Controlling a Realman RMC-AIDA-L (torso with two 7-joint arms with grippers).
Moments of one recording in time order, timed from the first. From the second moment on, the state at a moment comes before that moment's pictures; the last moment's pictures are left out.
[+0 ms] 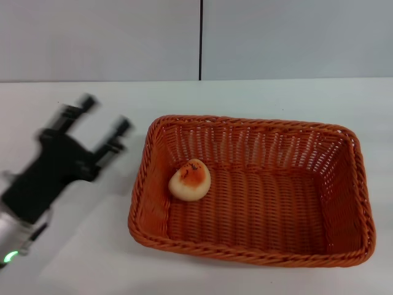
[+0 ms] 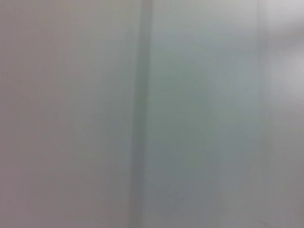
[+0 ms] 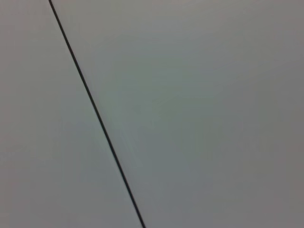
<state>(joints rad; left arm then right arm) -0.38 -2.07 -0.07 -0.03 2.23 1.70 -0.53 0.30 2.06 -0.16 -0.29 -1.17 -1.37 0.93</state>
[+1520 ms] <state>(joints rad) -0.12 -2.07 -0.84 -0.16 2.21 1.69 -0.37 0.33 2.07 0.05 -0.29 -1.15 -1.37 0.71</state>
